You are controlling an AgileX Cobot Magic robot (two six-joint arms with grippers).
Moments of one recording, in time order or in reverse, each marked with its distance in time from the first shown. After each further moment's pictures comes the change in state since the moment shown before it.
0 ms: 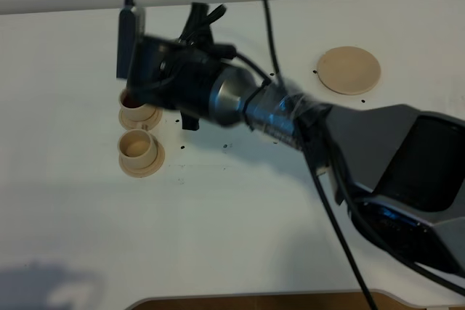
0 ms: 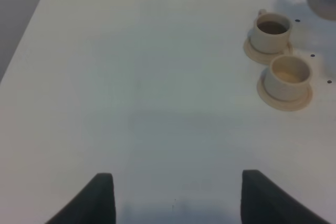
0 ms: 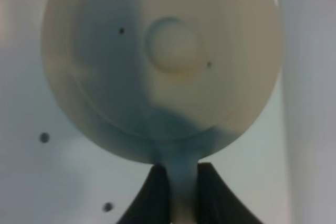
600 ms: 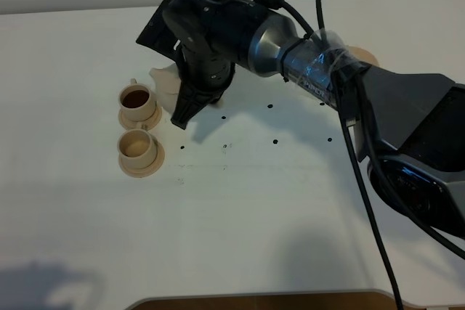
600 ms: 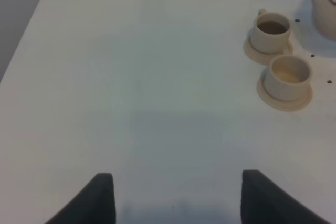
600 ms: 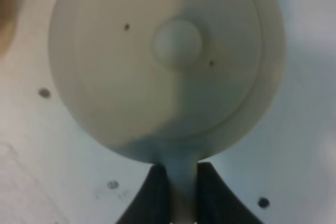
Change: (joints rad) left arm 0.000 0.000 0.000 0.000 0.000 0.000; right arm -0.134 -0.004 -0.075 0.549 0.050 -0.050
